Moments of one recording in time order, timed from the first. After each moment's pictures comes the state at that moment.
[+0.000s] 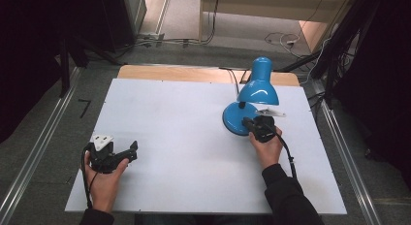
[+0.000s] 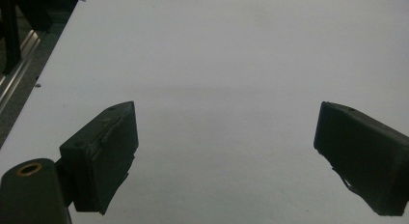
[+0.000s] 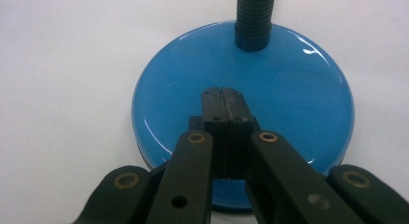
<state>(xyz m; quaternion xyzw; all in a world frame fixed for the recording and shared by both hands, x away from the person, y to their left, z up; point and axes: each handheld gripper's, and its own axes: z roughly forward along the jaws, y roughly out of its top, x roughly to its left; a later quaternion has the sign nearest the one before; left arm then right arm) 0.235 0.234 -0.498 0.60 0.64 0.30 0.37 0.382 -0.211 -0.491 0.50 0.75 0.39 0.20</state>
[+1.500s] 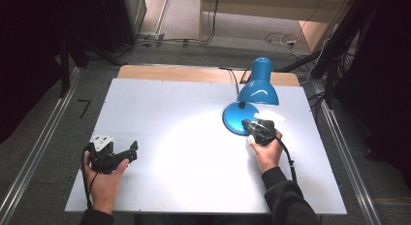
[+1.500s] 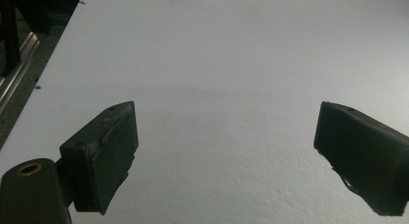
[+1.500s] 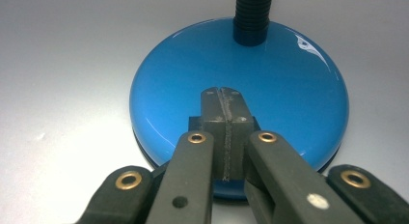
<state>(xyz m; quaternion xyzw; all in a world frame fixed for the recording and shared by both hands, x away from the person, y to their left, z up) 0.234 0.233 -0.497 0.60 0.64 0.30 0.38 0.373 -0.212 -0.497 0.49 0.75 0.39 0.22</state>
